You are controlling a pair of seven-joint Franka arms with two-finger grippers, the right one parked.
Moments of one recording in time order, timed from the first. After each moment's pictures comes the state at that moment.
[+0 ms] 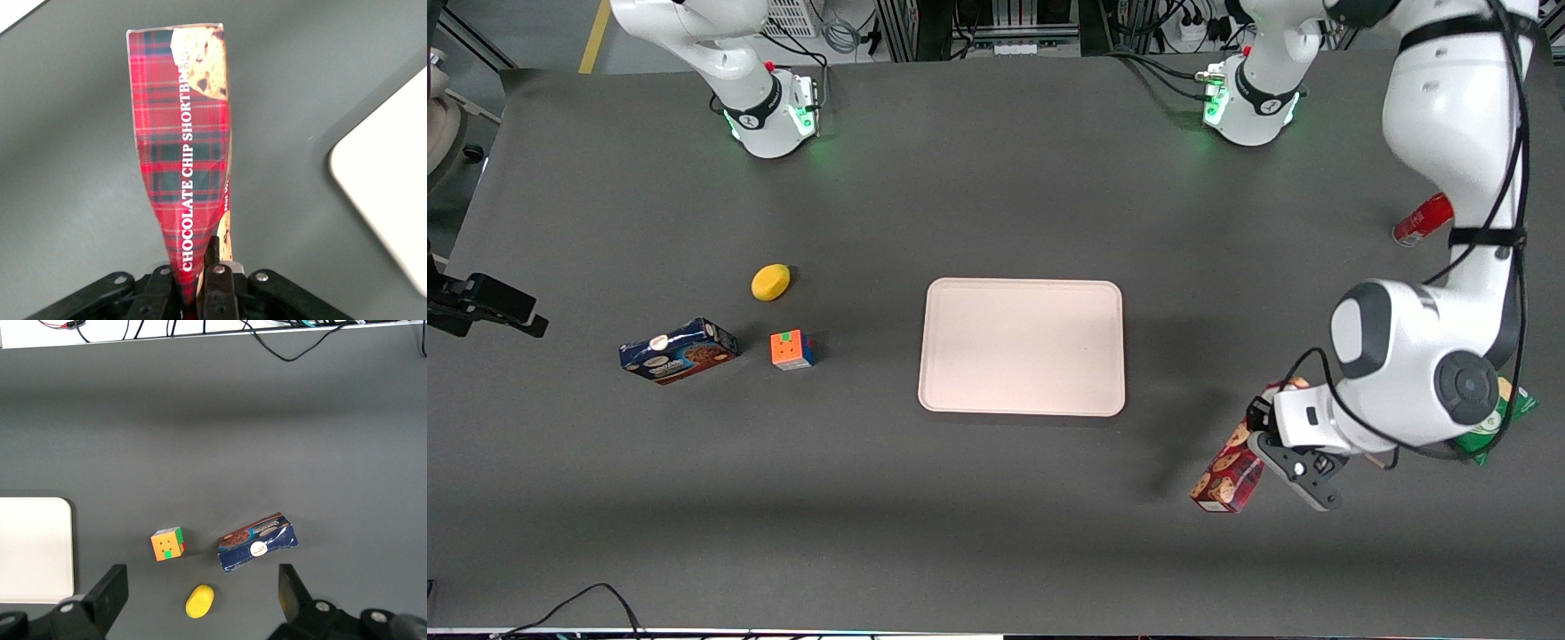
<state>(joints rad) -0.05 0.60 -0.12 -1.46 -0.14 2.11 0.60</state>
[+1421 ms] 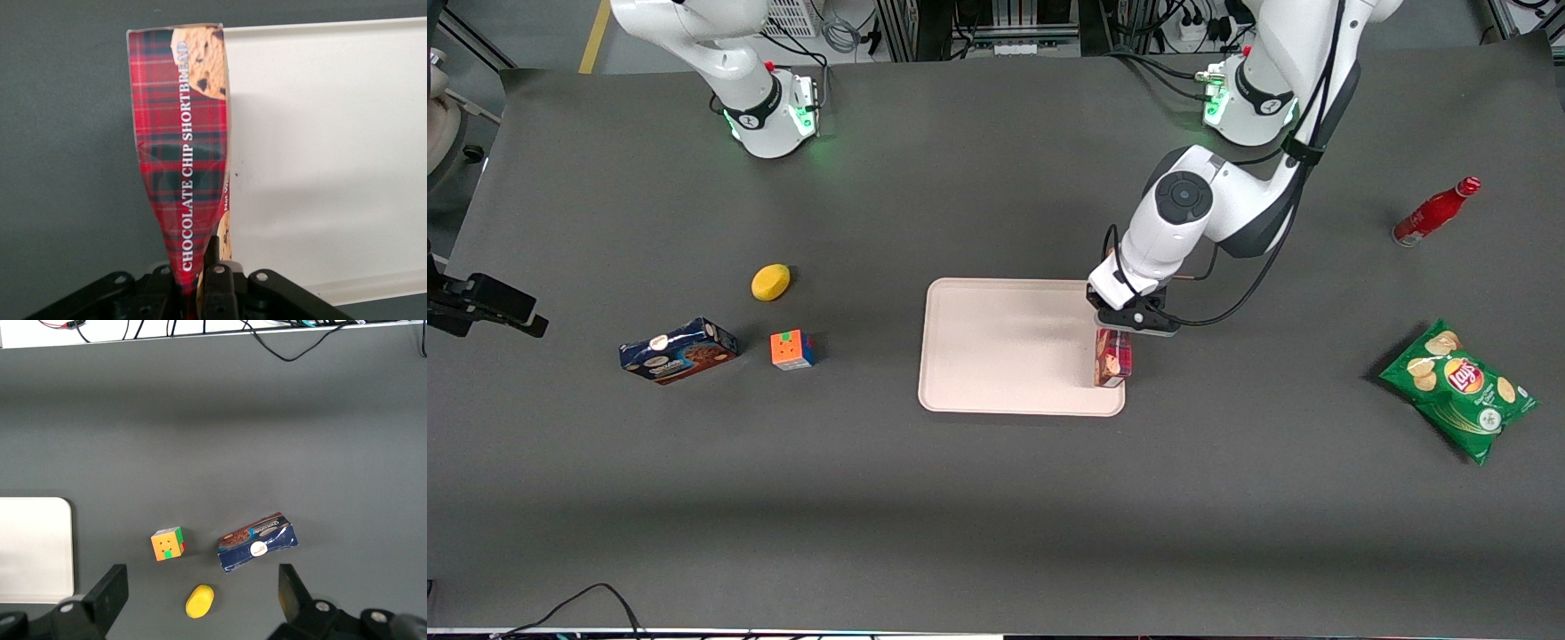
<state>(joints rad) -0.26 0.32 -0.34 -2.18 0.09 2.59 -0.54</state>
